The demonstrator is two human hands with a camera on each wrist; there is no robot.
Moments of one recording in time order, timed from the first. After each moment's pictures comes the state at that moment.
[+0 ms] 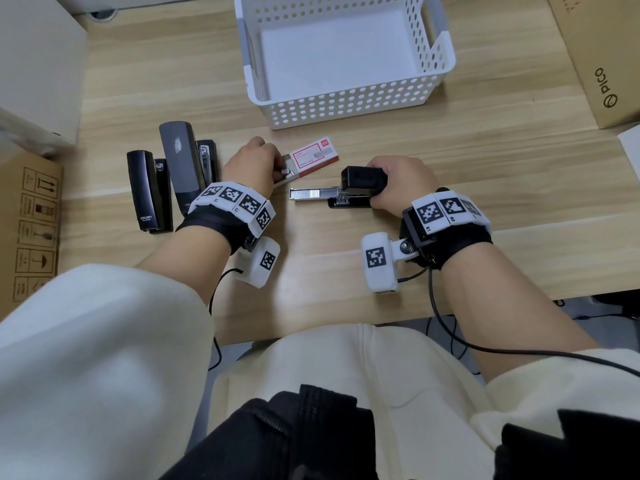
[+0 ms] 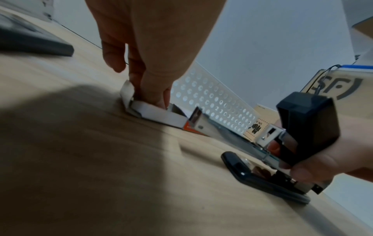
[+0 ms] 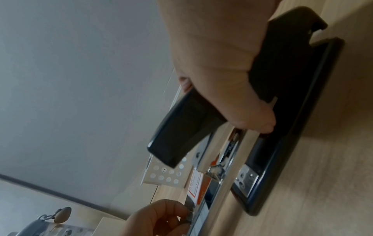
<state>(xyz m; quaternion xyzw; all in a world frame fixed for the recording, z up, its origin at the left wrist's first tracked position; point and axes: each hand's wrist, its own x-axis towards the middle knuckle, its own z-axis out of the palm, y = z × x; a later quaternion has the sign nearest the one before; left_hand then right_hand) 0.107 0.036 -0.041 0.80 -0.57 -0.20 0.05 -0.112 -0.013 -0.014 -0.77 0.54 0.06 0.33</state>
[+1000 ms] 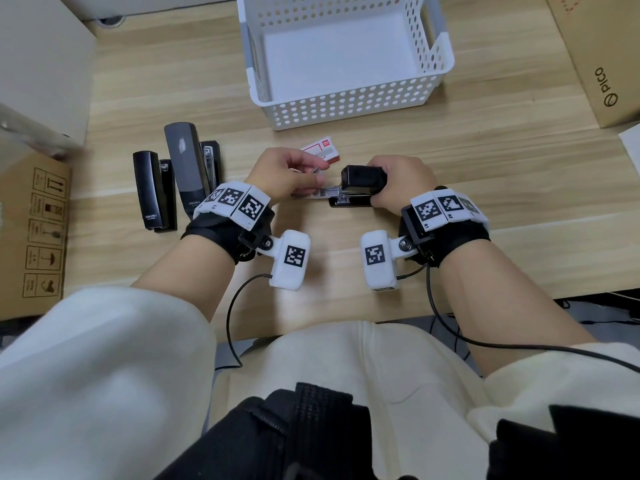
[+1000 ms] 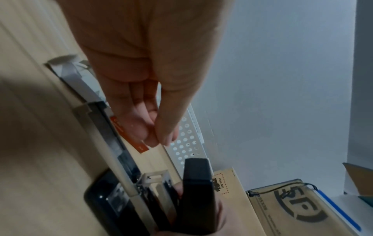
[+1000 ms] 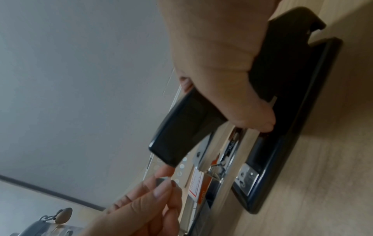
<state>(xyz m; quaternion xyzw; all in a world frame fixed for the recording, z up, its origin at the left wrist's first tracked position) 0.074 0.043 -0.017 0.66 -0.35 -0.55 0.36 -0.112 -0.010 -0.009 -0.77 0.54 0.05 0.33</state>
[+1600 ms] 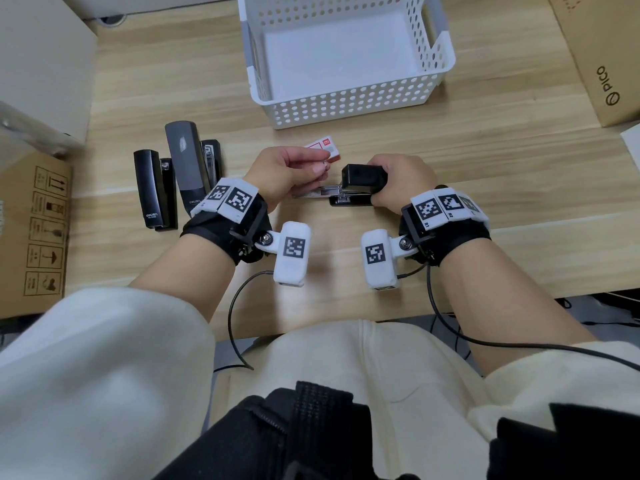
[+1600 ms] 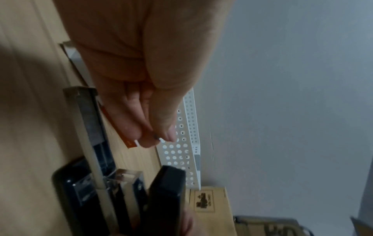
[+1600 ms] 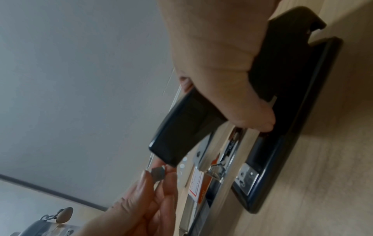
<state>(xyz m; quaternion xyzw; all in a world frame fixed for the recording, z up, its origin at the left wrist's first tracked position) 0.073 0.046 -0.014 0.62 -0.27 -0.60 0.42 -0.113 -0.010 -0.010 -0.77 0.54 0.05 0.33</state>
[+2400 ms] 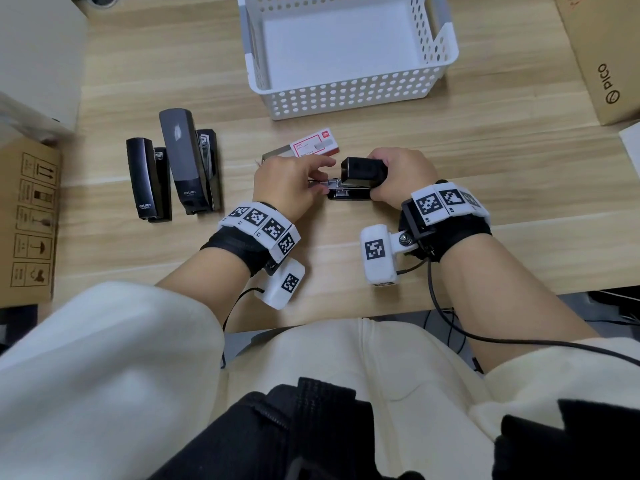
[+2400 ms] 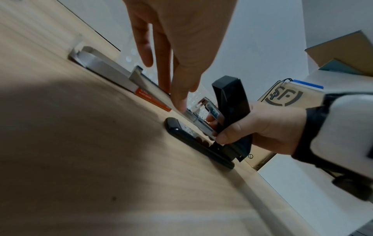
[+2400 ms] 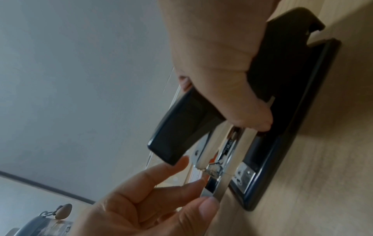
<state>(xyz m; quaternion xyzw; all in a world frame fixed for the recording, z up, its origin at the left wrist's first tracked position) 0.055 0.061 -0.030 0.76 -0.59 -0.22 0.17 -0.111 -0.011 -0.013 -0.77 0.55 0.05 0.33</state>
